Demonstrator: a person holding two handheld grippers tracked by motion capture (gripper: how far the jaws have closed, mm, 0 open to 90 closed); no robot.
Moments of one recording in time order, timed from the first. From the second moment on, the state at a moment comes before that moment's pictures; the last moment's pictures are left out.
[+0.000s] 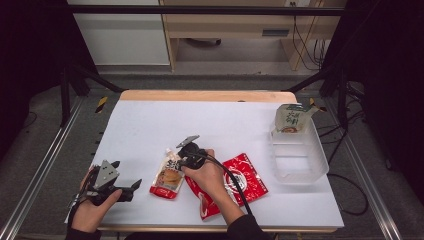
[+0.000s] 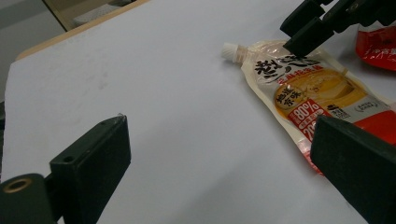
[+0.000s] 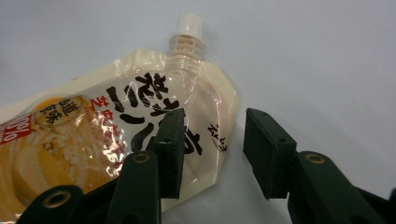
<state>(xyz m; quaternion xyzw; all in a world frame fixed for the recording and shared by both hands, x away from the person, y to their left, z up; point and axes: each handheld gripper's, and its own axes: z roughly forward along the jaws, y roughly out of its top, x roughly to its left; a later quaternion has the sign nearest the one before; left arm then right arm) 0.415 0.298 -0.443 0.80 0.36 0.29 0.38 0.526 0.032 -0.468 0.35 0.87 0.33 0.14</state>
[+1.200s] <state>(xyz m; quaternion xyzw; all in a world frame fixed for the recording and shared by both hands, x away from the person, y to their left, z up) 0.415 0.298 -0.442 0.80 0.36 0.28 0.39 0.493 0.038 -0.392 0.27 0.86 0.41 0.14</state>
